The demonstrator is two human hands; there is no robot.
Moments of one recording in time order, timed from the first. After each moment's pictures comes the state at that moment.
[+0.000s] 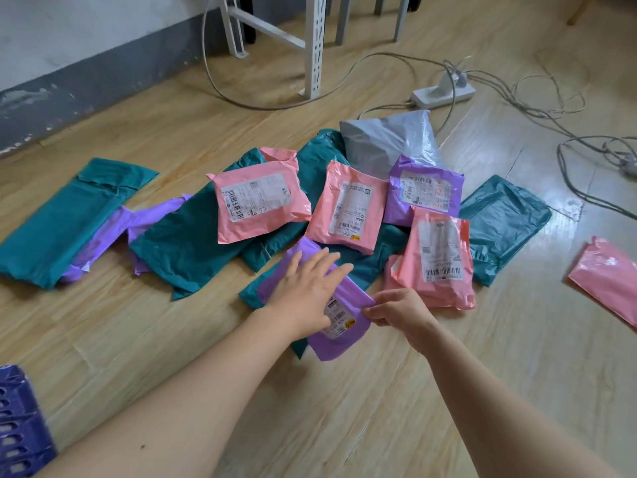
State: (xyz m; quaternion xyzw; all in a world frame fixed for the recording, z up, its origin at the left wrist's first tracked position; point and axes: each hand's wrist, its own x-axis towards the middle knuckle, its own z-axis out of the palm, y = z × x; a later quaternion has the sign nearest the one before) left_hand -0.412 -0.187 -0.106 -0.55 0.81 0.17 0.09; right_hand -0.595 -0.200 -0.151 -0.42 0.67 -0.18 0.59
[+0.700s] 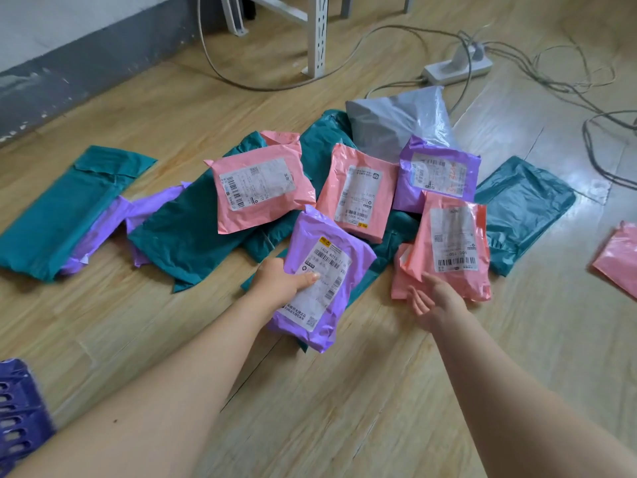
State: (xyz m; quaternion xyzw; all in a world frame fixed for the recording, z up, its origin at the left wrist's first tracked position) left_hand -0.384 -0.202 -0.143 -0.74 0.37 0.51 -0.22; right_hand -0.621 -0.227 -0.182 0.08 0.69 -0.42 0.58
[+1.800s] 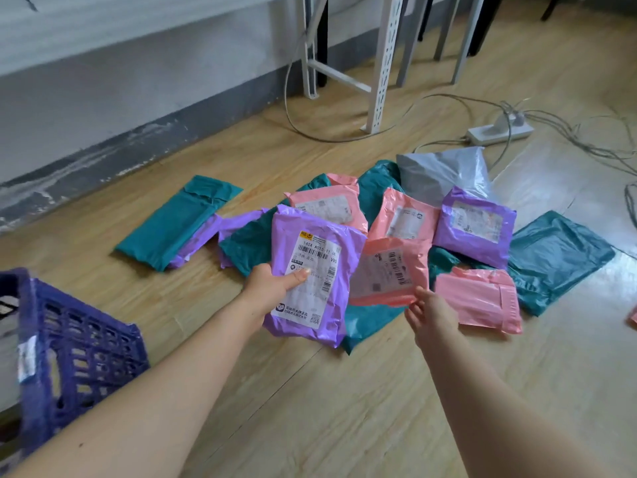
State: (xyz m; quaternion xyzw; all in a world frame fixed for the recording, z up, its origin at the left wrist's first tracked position) left_hand -0.312 -0.128 -0.053 -0.72 0.25 0.52 -0.39; right_hand -0.543 -0.184 -0.115 -0.03 0.66 -0.46 0.59
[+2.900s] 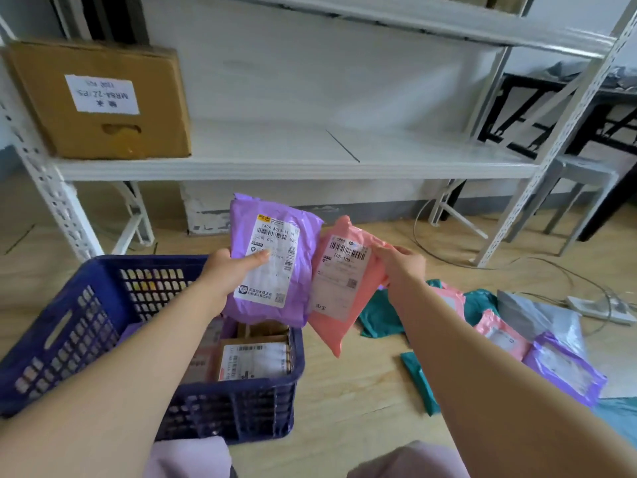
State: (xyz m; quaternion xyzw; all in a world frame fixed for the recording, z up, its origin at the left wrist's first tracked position) left_hand -0.136 0.193 0.156 -0.73 0.17 0.27 -0.60; right_hand -0.304 0.019 0.171 -0.54 0.51 -0.34 0.58
